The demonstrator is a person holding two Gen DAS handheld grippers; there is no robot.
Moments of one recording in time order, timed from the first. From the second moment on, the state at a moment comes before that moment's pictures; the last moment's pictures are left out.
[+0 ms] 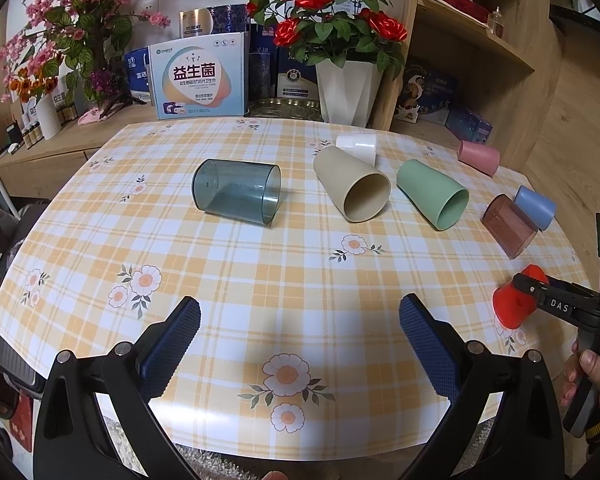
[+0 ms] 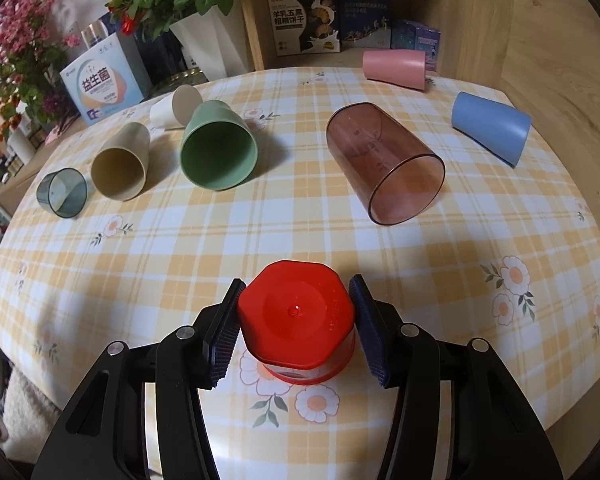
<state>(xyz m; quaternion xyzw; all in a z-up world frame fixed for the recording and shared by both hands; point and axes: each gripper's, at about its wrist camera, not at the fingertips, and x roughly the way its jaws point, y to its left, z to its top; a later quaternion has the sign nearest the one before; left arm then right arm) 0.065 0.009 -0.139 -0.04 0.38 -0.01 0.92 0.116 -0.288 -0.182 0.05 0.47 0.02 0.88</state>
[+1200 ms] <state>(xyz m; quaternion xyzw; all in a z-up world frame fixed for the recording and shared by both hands) 0.027 0.011 -0.018 0.01 0.27 -0.04 0.96 0.055 -0.278 -0.043 0.09 0.35 0.03 0.93</state>
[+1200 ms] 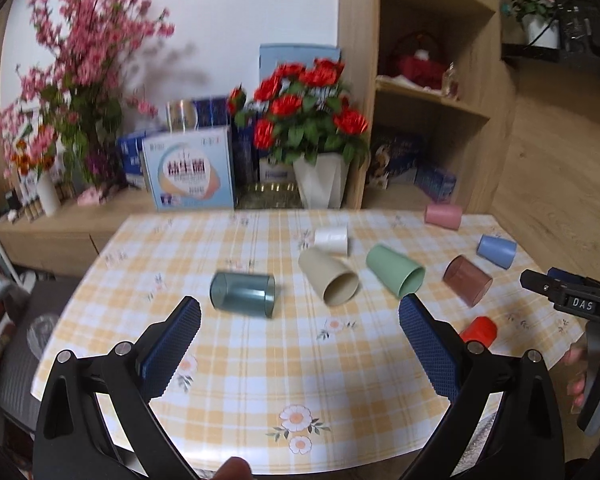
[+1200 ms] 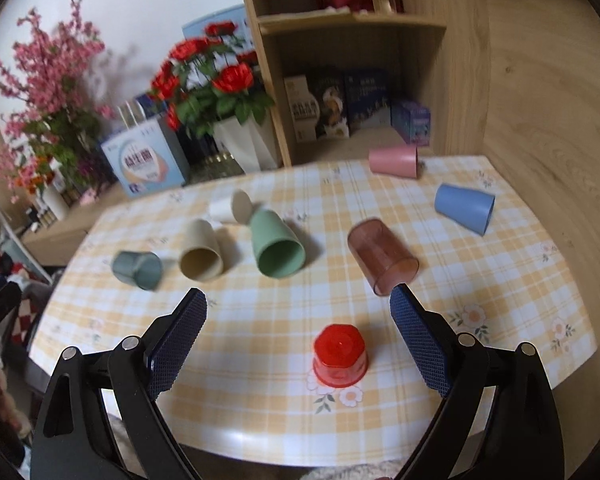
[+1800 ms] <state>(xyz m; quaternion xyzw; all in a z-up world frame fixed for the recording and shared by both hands) -0.012 -0.003 0.038 0.02 0.20 -0.05 0.98 0.002 -0.275 0.030 0.06 0.29 0.02 0.95</state>
